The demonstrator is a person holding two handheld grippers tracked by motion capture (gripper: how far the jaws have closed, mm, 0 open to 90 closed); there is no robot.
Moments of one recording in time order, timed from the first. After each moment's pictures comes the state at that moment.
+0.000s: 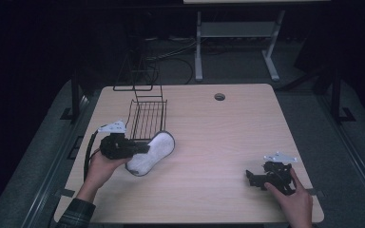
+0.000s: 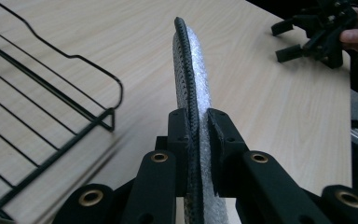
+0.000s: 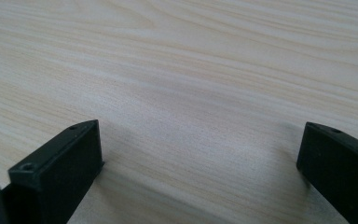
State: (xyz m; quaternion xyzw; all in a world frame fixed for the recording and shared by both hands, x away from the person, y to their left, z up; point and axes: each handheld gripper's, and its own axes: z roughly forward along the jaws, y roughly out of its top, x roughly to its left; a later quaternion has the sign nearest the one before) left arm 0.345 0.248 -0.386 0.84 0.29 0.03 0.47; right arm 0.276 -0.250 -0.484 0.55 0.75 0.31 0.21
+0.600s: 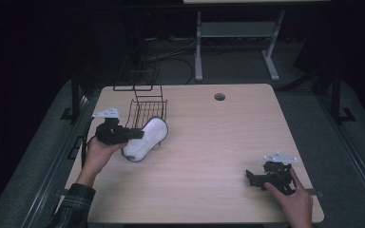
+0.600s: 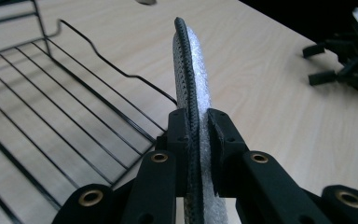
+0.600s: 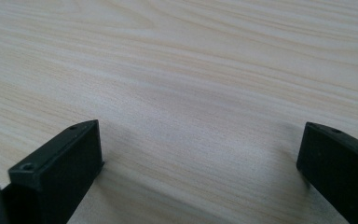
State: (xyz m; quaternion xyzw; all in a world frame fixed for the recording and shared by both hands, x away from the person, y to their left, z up) left arm 0.384 0.267 -0.377 0.82 0.32 0.04 0.47; right arm 0.276 -0.250 -0.484 0.55 0.75 0.31 0.21
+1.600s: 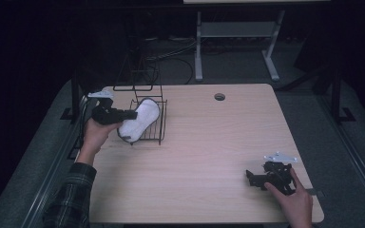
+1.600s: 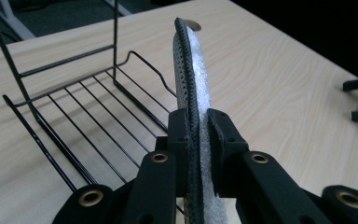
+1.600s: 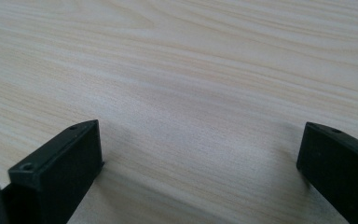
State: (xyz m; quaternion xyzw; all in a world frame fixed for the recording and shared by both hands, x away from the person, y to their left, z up) left arm 0.445 0.292 -0.371 0.80 0.36 0.06 0.48; right arm 0.276 -0.250 -0.484 0.55 0.75 0.31 0.21
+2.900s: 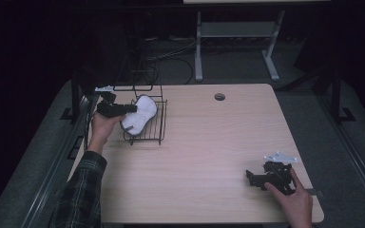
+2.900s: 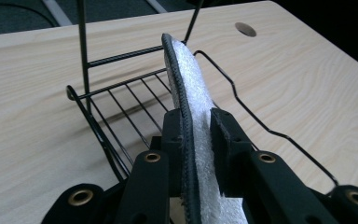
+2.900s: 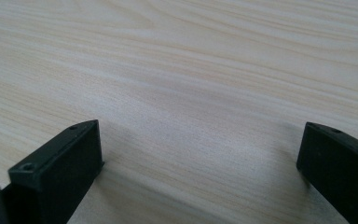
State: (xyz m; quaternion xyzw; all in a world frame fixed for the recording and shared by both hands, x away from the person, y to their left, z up) left arm 0.492 0.298 -0.402 0.77 0.43 0.08 0.46; right arm 0.276 -0.250 -0.484 0.55 0.75 0.31 0.21
